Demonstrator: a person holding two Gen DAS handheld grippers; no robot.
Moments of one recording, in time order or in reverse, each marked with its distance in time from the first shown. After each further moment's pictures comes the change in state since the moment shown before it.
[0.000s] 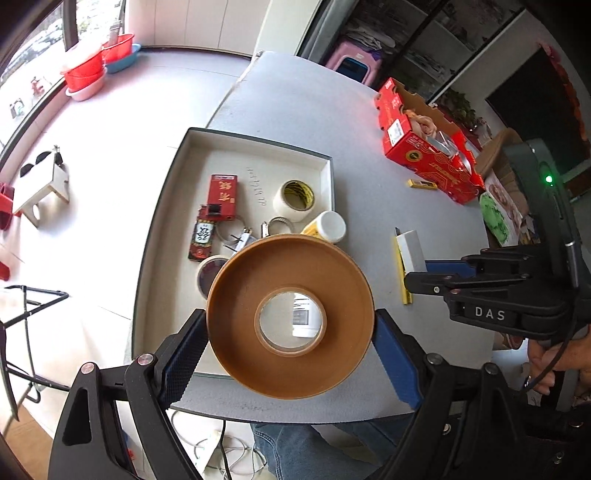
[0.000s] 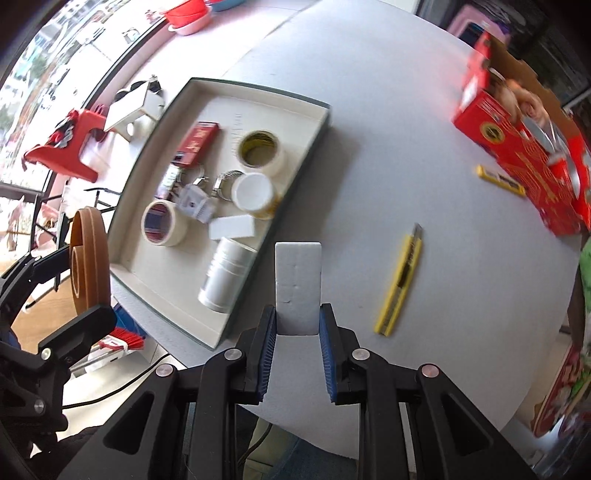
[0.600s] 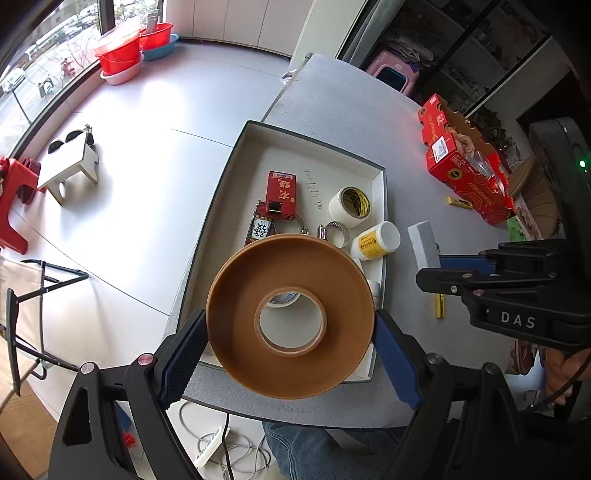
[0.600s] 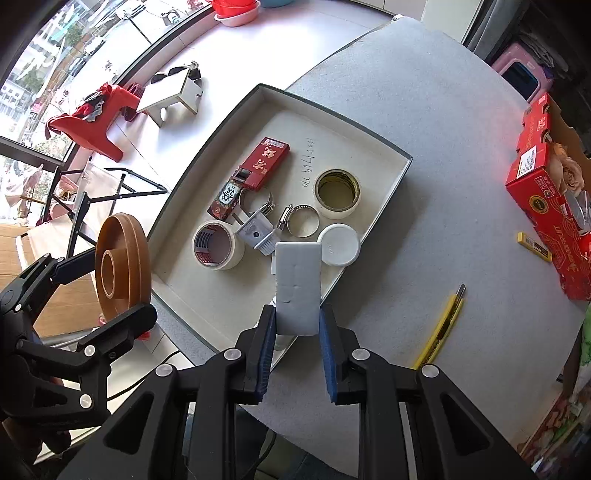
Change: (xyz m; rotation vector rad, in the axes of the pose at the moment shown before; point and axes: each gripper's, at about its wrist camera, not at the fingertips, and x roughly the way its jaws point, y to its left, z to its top) left arm -0.001 0.041 -0.003 -0.086 -0.009 0.074; right arm 0.003 0.051 0.033 -0.123 -0.007 0.032
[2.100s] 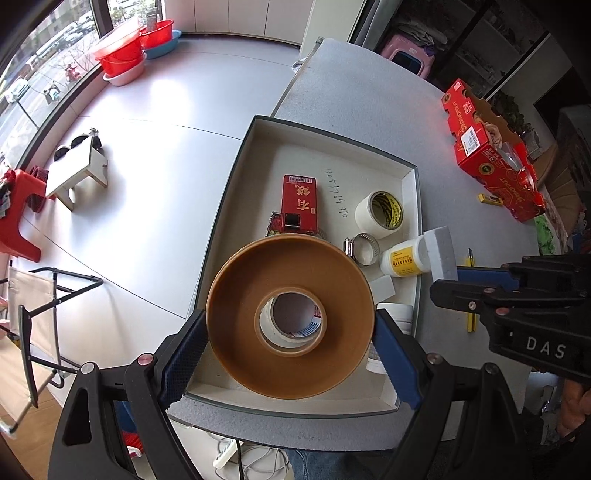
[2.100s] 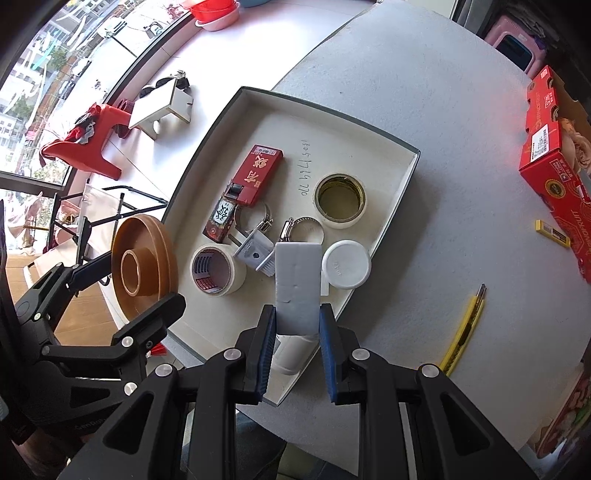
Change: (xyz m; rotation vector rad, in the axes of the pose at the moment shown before) left arm 0.039 -0.002 0.032 0.038 0.050 0.095; right arm 0.018 -0.007 0.020 0.110 0.018 0.050
